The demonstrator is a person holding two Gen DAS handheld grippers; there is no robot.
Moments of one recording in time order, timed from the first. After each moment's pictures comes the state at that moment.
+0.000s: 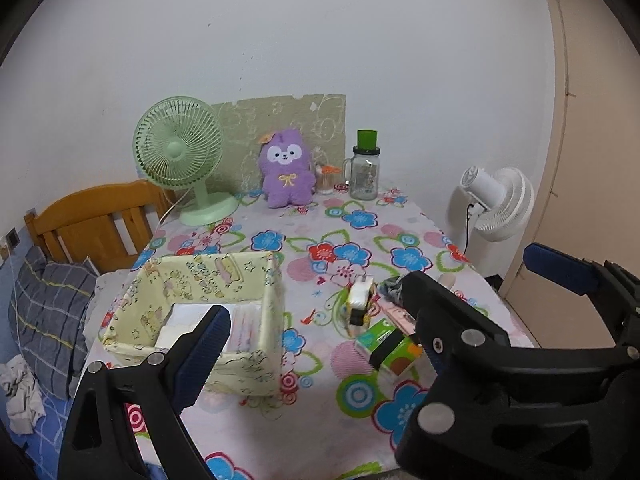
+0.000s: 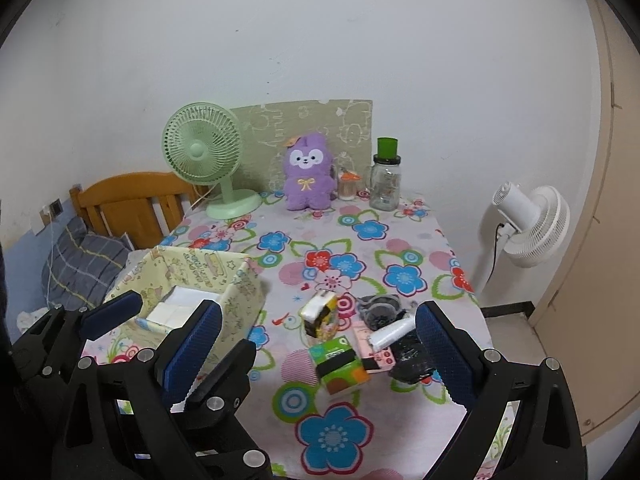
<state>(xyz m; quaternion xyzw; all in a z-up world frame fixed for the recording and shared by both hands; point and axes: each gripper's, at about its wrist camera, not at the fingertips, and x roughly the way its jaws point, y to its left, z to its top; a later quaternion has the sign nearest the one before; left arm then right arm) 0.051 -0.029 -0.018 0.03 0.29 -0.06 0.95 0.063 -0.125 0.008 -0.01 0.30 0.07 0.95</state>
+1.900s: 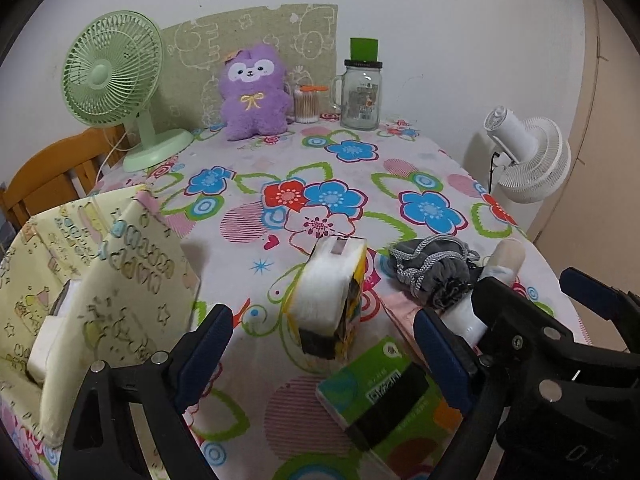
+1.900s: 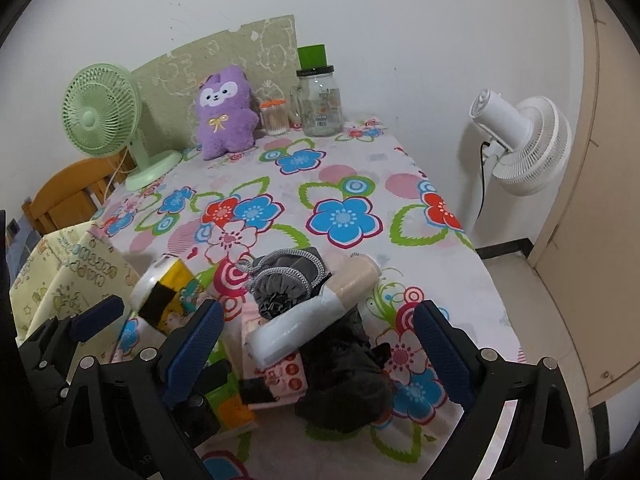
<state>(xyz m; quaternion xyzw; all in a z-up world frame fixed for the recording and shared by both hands) 0.181 -0.085 -0.137 0.02 0.38 -0.06 0.92 0.175 -0.214 -0.119 0.05 0.38 0.01 0.92</state>
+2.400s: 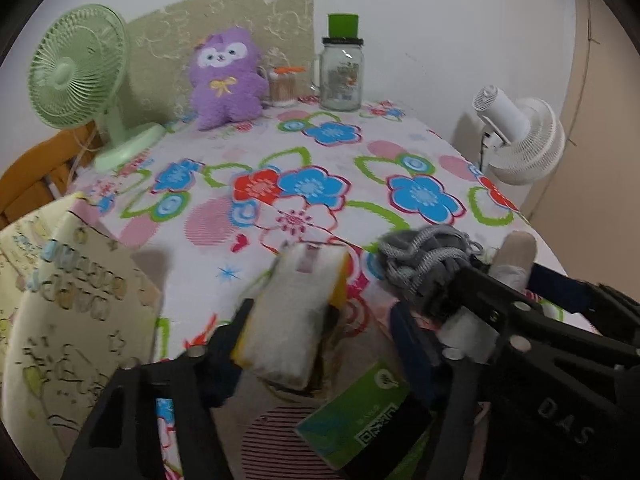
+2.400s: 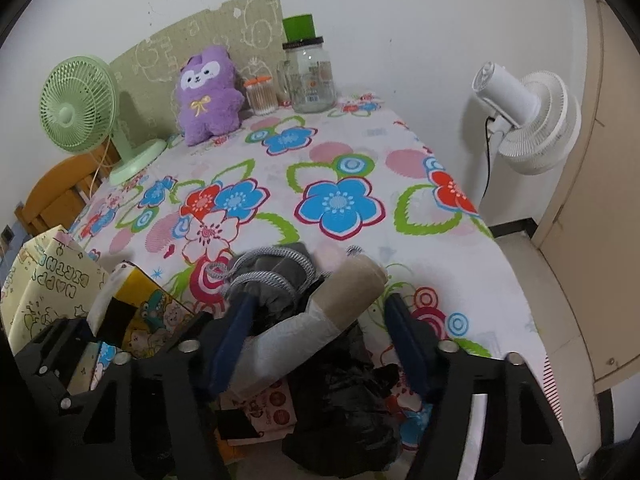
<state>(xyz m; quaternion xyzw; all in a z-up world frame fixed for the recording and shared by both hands) 0.209 -0.096 -0.155 0.04 0.41 -0.09 0.91 0.206 -0.220 -0.143 0.07 0.42 0.01 0.91</state>
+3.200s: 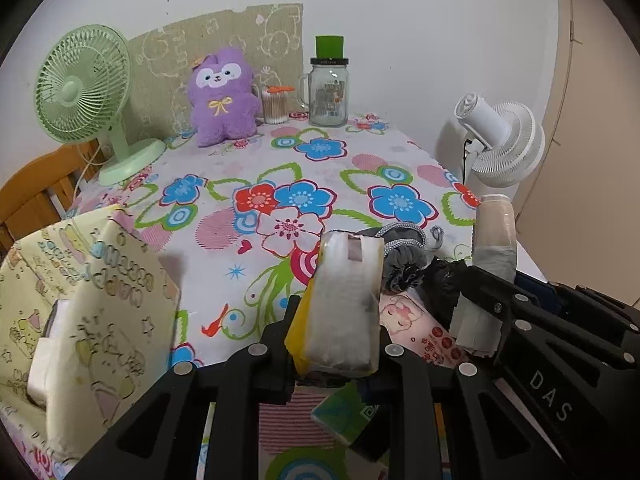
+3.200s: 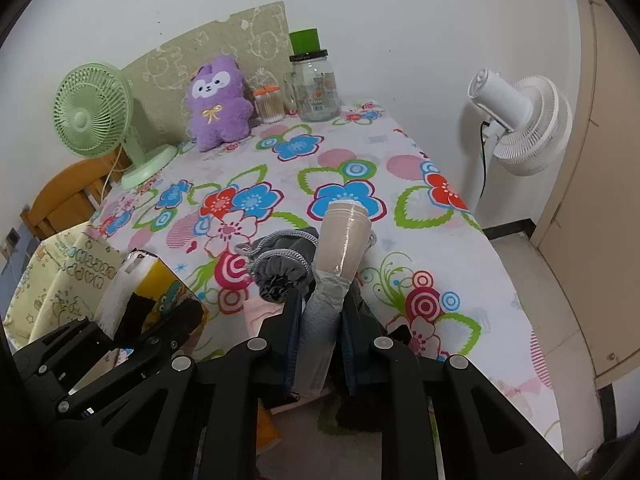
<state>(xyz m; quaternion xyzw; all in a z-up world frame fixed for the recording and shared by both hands) 0.179 -0.092 -0.131 0.04 0.39 -0.11 0.91 0.175 -0.212 -0.123 0.07 0.40 0.01 0.91</state>
